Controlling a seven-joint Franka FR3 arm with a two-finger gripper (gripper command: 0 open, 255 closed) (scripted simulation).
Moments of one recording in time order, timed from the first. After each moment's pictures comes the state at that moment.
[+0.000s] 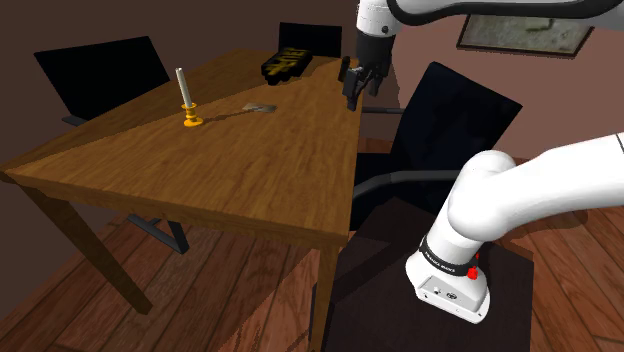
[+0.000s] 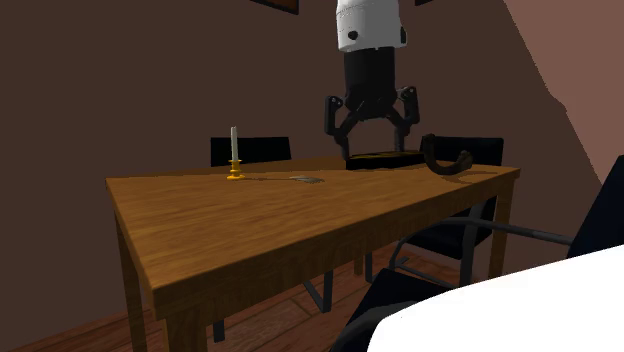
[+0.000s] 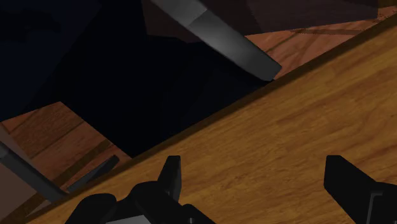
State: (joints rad) arm 0.01 -0.83 0.02 -2.41 -0.12 1.68 0.12
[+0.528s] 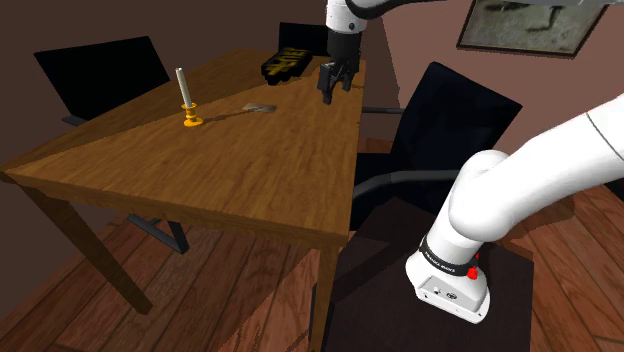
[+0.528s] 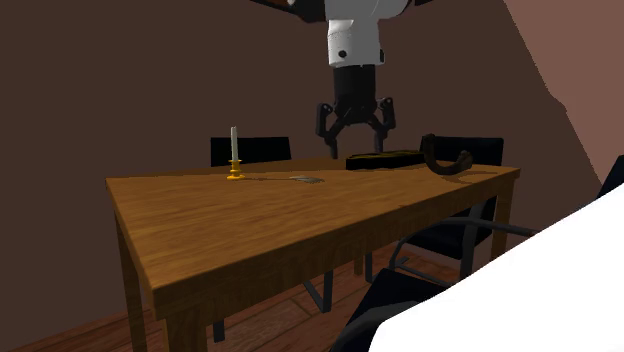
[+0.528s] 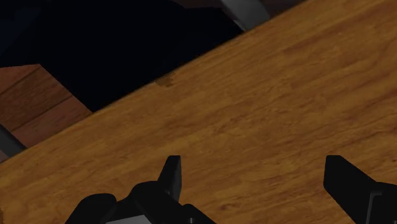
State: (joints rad) arm 0.03 -0.57 -0.03 -2.26 -0.12 1.77 0.02
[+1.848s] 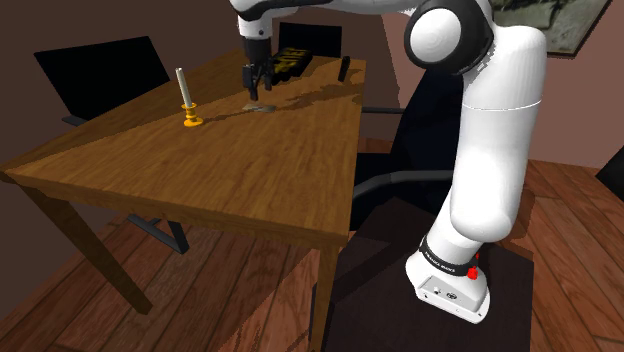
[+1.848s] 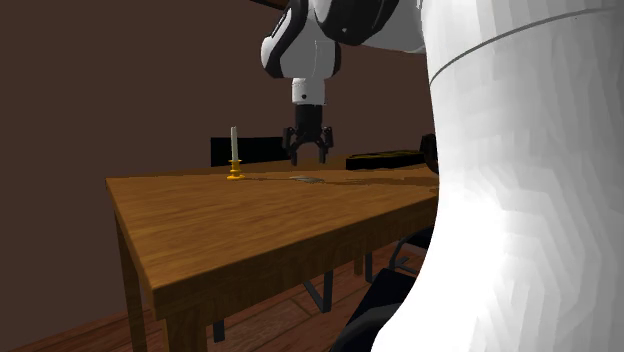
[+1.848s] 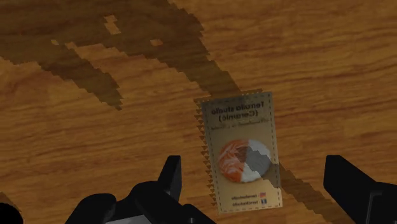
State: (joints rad) arm 0.07 0.30 -0.06 -1.41 0.02 1.71 -0.31
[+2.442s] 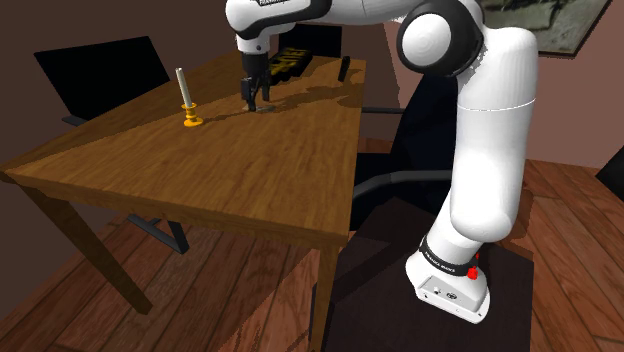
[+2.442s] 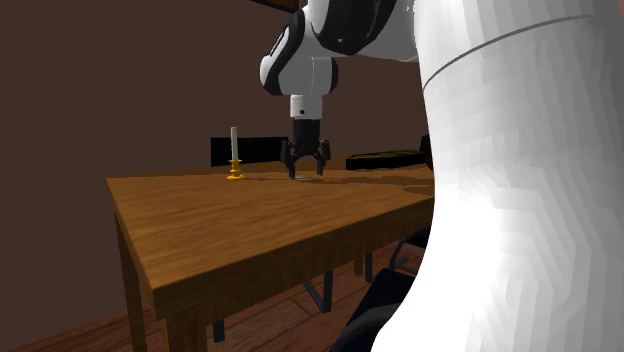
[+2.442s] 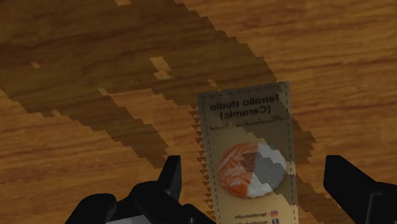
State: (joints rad) arm 0.07 0.33 -0.05 -1.46 0.02 1.79 -0.31
